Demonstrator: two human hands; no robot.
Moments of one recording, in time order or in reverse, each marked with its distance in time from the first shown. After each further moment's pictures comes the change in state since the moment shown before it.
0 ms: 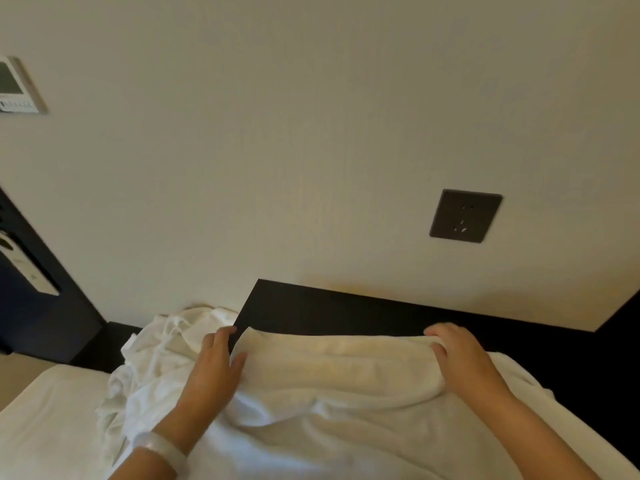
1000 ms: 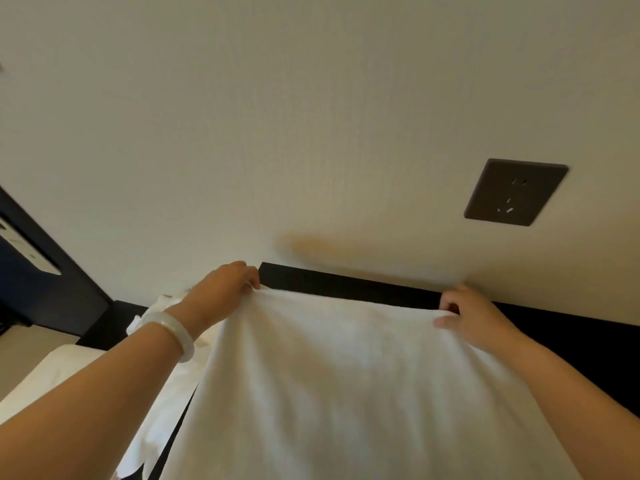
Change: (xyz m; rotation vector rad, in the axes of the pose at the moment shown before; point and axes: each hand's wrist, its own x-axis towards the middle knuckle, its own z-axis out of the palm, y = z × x) left_hand 0.129 0.017 -0.027 0.411 -0.247 0.344; right_hand 0.087 0.011 0.002 0.047 -0.273 -0.052
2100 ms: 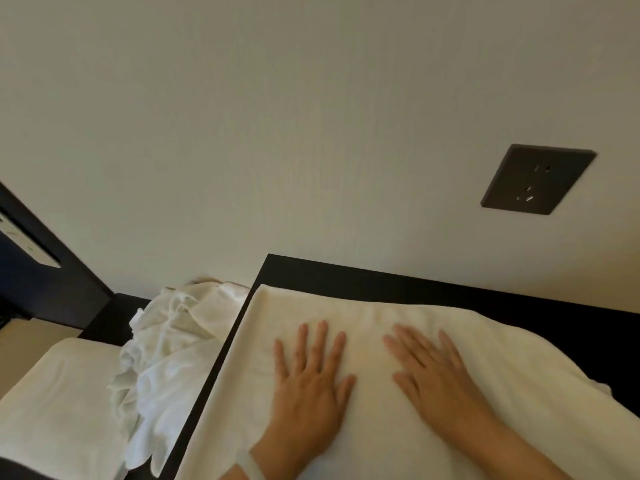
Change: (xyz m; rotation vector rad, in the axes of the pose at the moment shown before) left_hand -0.099 0.130 0.117 0.157 -0.074 -0.014; right_hand -0.072 -0.043 0.101 -0.494 0.119 -0.225
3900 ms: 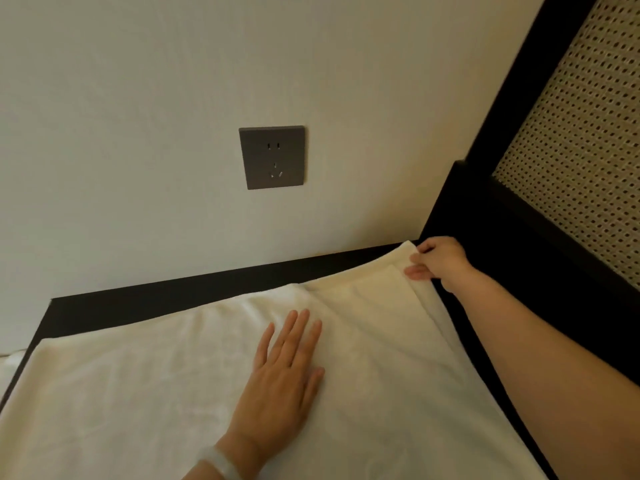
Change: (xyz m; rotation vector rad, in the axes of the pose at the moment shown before) left_hand 0.018 0.165 0.009 -0.185 0.179 0.664; right_hand -0.077 0.269 -0.085 1.072 0.351 1.187
